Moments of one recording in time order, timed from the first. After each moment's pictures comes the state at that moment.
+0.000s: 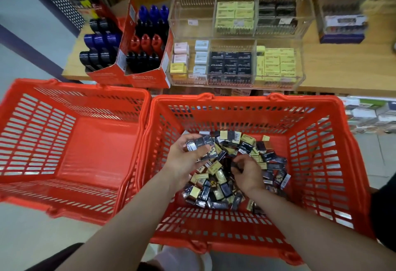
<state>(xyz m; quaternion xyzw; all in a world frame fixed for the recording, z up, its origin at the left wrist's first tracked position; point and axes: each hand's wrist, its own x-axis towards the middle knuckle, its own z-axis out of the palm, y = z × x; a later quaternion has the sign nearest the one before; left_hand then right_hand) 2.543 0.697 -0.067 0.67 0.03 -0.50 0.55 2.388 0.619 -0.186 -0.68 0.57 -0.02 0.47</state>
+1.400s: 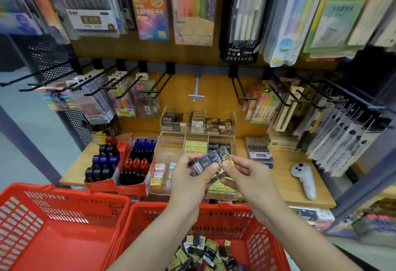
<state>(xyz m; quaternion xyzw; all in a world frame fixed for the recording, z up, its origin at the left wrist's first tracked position) 2.498 0.592 0.150 0.58 -0.19 -0.37 0.70 2.389 0.516 0.158 -0.54 0.37 -0.36 0.66</state>
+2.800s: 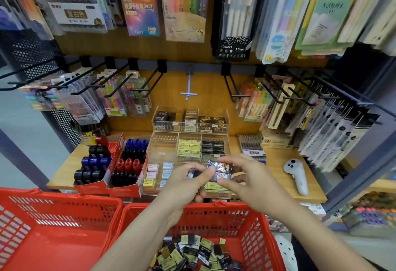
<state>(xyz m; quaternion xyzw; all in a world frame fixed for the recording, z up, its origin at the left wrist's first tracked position) 2.518 0.591 0.140 0.62 -0.26 -0.49 0.56 2.360 0.495 0.165 -0.87 0.31 -0.18 0.35</state>
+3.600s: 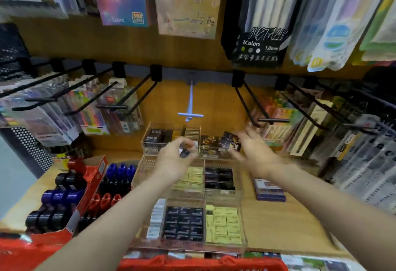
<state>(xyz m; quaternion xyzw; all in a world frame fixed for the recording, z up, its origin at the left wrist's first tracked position) 2.638 0.443 0.112 0.77 -0.40 -0.21 0.44 2.463 0.317 0.137 -0.92 0.37 -0.09 0.11</state>
